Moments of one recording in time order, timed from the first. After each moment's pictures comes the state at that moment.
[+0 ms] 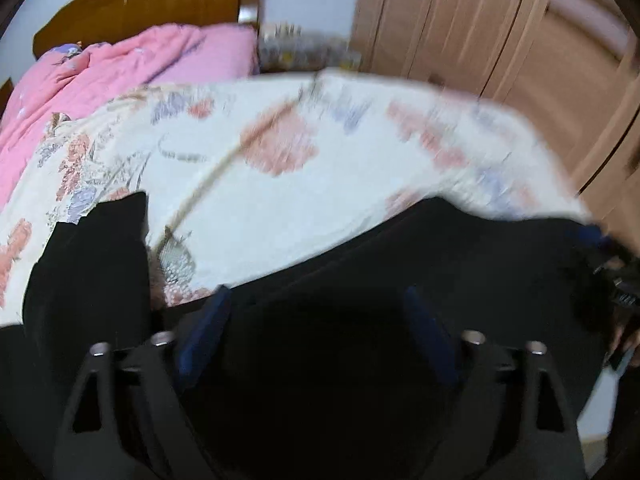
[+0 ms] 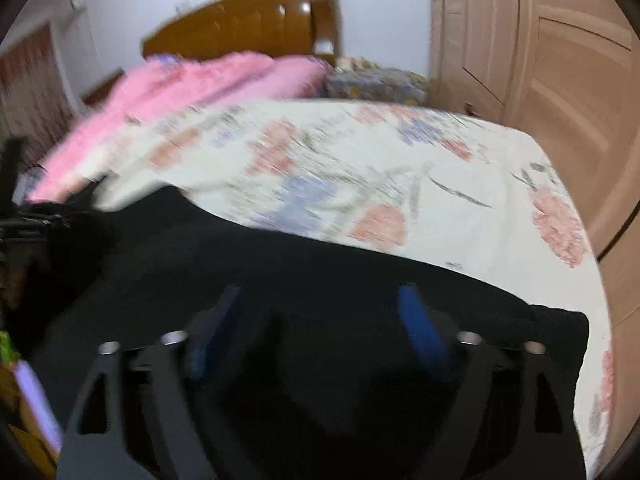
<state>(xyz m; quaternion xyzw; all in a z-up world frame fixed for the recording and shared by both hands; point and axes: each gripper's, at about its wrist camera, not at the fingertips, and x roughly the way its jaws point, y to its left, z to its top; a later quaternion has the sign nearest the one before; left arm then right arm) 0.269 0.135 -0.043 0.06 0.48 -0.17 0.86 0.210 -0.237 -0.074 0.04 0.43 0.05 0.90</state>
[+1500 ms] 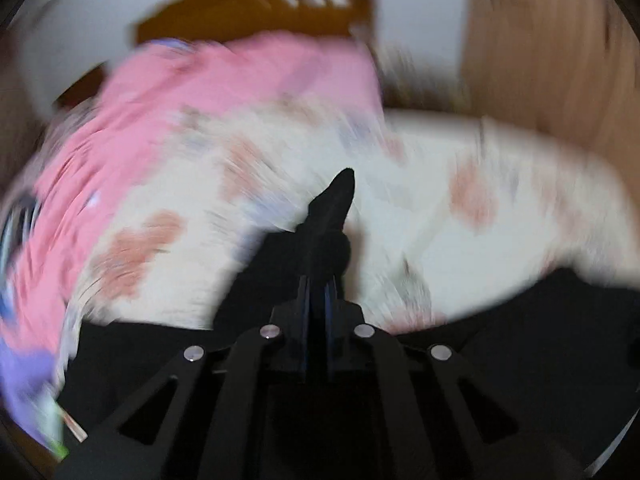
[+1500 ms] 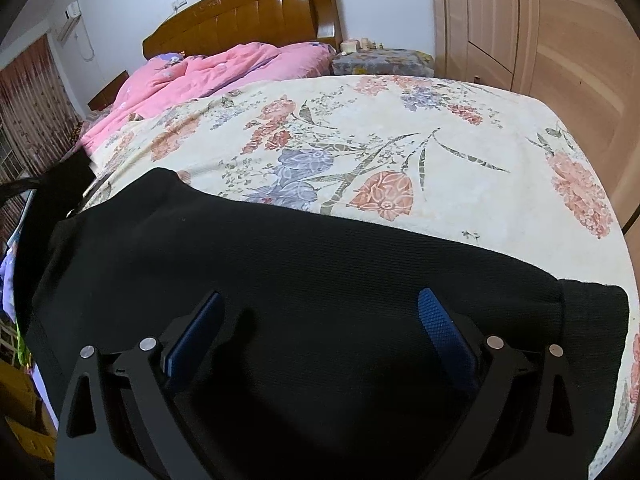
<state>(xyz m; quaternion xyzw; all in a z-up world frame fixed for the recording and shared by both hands) 0.257 0.296 0.031 -0.01 0.40 0.01 0.92 0.206 -0.236 -0.083 0.05 0.44 0.08 0.89</state>
